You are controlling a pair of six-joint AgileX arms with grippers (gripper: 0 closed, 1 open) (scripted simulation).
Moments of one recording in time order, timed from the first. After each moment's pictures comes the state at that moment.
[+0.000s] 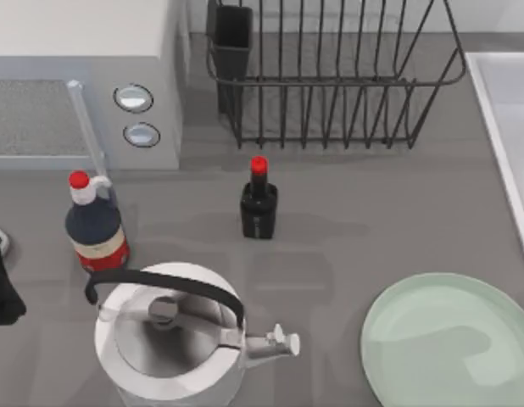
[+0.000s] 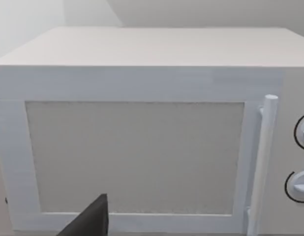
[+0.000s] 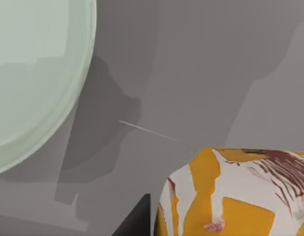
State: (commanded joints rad) left arm 0.00 0.00 0.00 0.00 0.00 0.00; right arm -0.12 1.26 0.87 -1.15 -0.01 -0.37
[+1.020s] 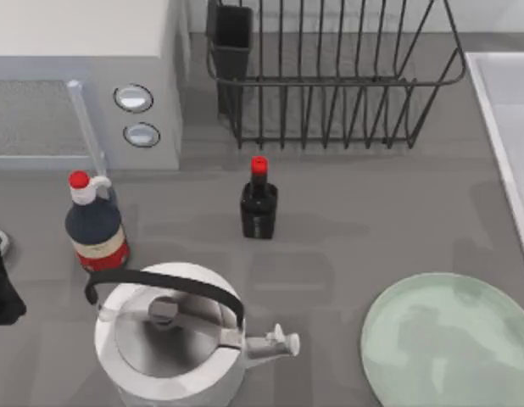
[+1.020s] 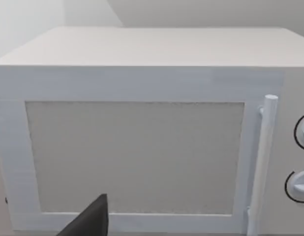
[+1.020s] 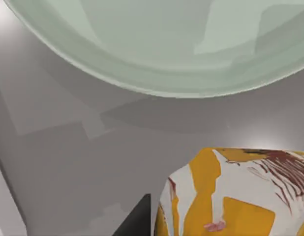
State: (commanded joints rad) left arm 0.00 0.00 0.00 0.00 0.00 0.00; right arm 0.14 1.42 0.96 -1.17 -0.01 -1.21
